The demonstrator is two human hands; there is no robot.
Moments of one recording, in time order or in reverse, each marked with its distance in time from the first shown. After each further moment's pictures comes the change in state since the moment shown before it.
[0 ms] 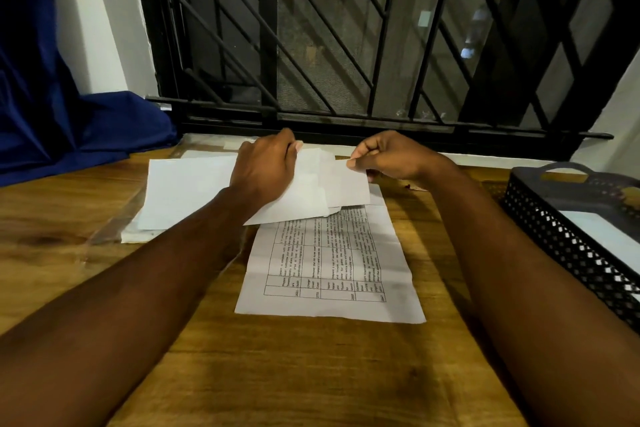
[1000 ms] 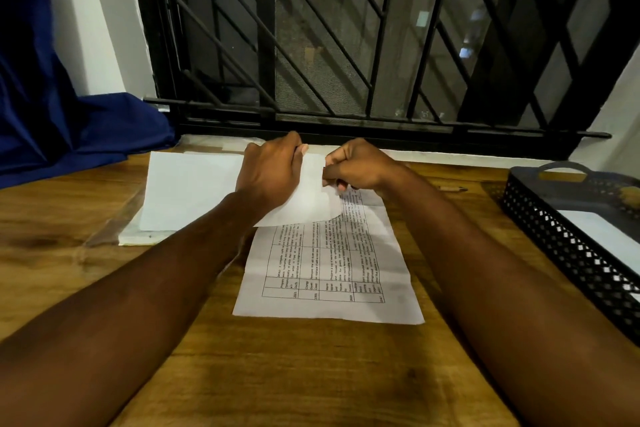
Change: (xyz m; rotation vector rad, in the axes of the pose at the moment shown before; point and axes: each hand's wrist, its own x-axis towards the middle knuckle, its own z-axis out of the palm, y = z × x) left_hand -0.003 0.013 0.007 0.058 -0.026 -0.003; right_hand 0.001 -0.028 0.045 0.011 -0.009 0.035
